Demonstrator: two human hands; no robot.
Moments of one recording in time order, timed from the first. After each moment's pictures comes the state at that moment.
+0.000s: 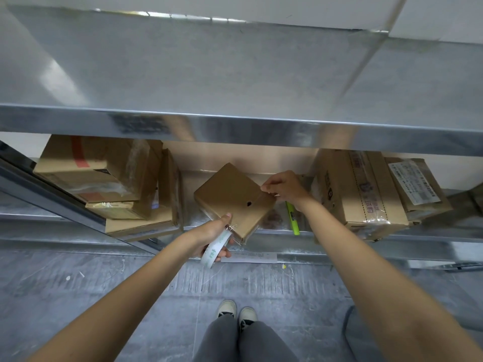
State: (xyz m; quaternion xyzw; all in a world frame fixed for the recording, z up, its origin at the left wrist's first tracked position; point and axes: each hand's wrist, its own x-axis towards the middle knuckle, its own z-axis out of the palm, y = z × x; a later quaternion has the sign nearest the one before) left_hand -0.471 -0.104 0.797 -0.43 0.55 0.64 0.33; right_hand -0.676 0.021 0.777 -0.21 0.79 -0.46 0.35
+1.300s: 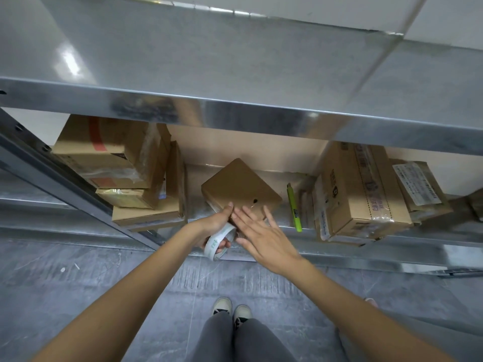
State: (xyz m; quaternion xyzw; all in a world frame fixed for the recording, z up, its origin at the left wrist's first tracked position) left_hand -0.471 -0.111 0.780 -0.41 0.56 0.63 0.34; right_hand -0.544 0.062 0.755 -0.60 0.79 -0.07 0.08
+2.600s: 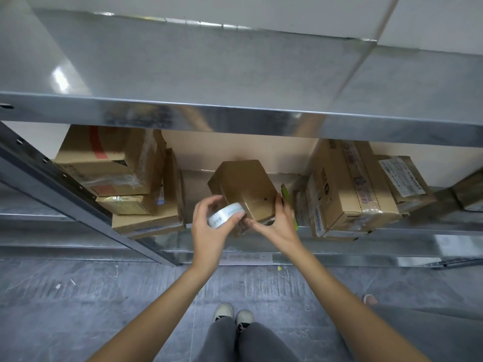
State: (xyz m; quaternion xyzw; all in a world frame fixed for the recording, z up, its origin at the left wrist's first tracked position) left_hand -0.436 -0.060 0.804 -0.34 0.66 0.61 -0.27; right_hand -0.561 0.059 0.774 -0.19 0.90 -0.32 0.23
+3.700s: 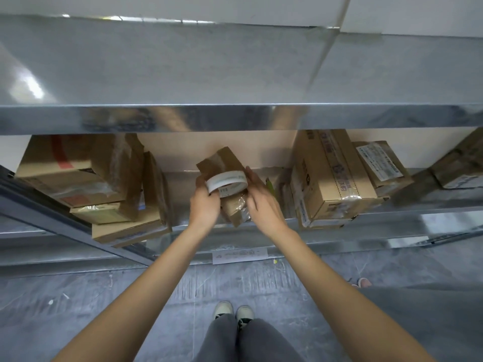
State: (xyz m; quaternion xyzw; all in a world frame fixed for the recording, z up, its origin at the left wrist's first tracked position) left_hand -0.504 -0.084 0.811 -0.40 0.72 0.55 -0.11; right_hand -0.580 0.046 0.787 -0.37 0.87 -0.32 0.06
